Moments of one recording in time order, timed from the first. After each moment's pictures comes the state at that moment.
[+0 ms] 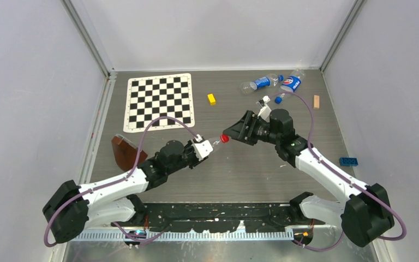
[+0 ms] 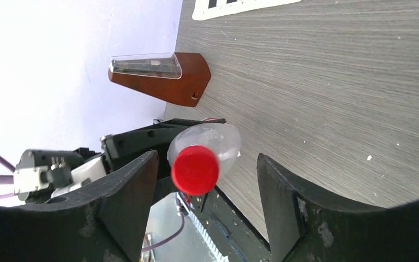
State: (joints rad) left arm -0.85 1.07 0.48 0.21 0.06 0.33; right arm 0.47 1.08 0.69 0.04 -0.49 0.90
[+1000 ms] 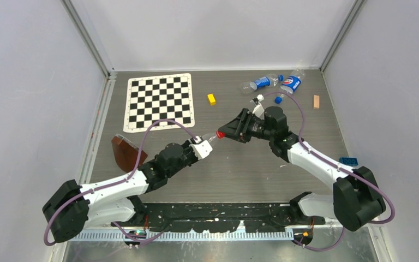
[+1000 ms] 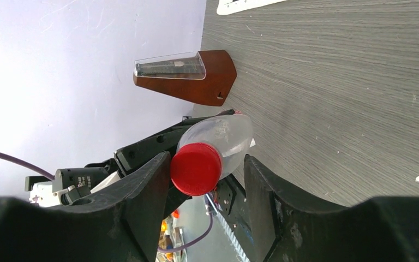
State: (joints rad) left arm -0.90 1.05 0.43 0.32 -0.15 0.42; right arm 0.47 1.24 0.69 0.24 -0.57 1.06
